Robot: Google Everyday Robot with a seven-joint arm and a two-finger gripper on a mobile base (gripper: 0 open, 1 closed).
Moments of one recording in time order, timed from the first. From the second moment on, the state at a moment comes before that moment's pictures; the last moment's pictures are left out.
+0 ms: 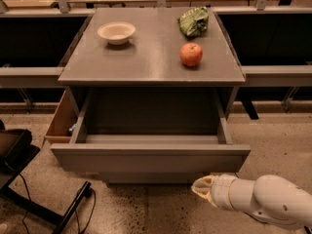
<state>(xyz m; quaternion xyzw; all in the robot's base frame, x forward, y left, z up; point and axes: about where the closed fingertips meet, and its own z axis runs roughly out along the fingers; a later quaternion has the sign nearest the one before) 0.442 -0.145 0.558 -0.52 0.76 0.11 0.38</state>
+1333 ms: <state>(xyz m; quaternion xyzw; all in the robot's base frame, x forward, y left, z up) 0.552 -0.133 0.589 -0.55 0.72 0.09 0.40</state>
